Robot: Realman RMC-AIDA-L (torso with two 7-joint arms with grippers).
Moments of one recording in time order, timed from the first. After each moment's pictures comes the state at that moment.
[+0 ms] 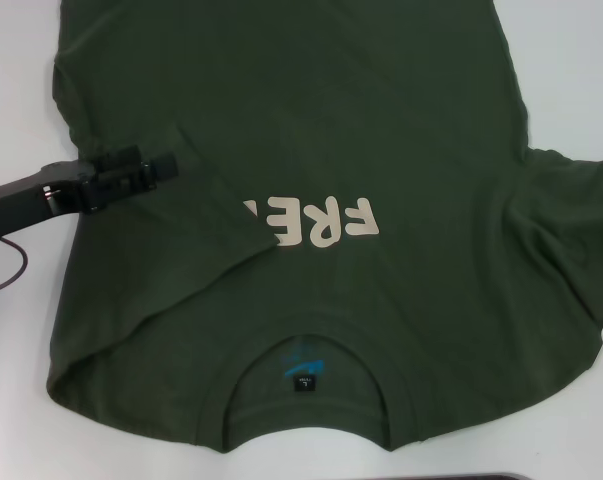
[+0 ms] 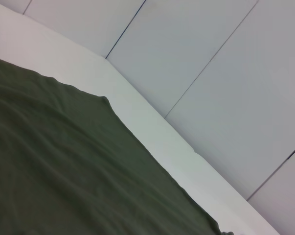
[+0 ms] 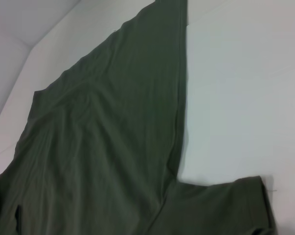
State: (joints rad) left arm -0.42 -2.12 -2.65 -0.65 -1.12 1.57 -1.69; right arm 0.30 1.94 -0.27 -0.67 -2.27 -1.52 2.01
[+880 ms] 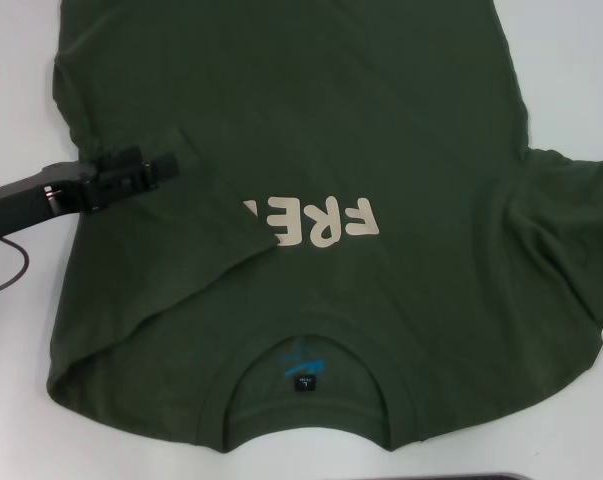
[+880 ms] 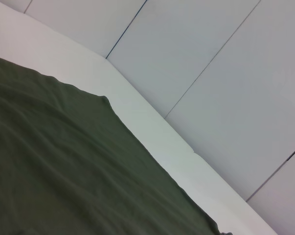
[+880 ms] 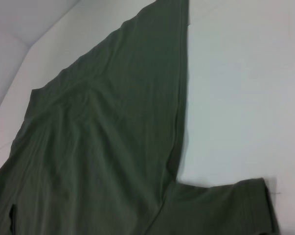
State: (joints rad) left arm -0.42 -2.12 -2.65 -0.65 -1.12 1.57 -1.69; right arm 0.31 1.95 -0.28 -0.67 -2.27 -1.49 1.98
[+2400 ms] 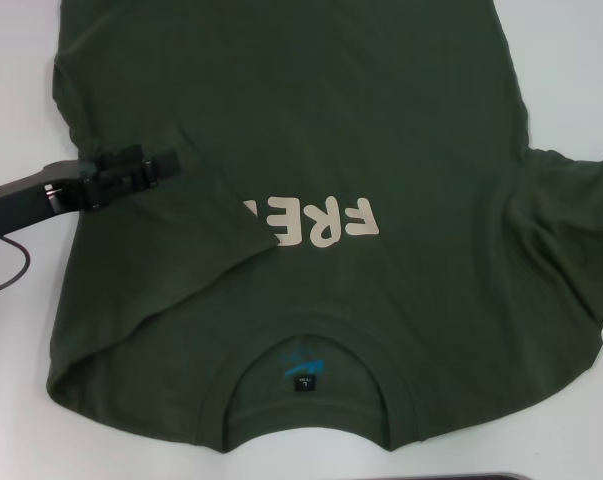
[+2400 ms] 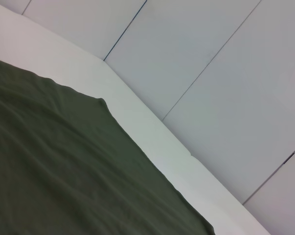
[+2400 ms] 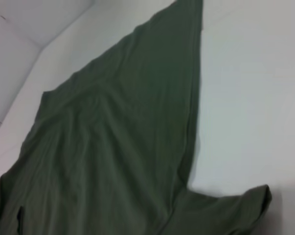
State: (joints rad) left arm -0.42 -2.13 -2.66 -0.65 -1.12 1.58 -1.70; right arm 0.31 1.95 -0.27 -0.63 -2.24 -1.48 1.93
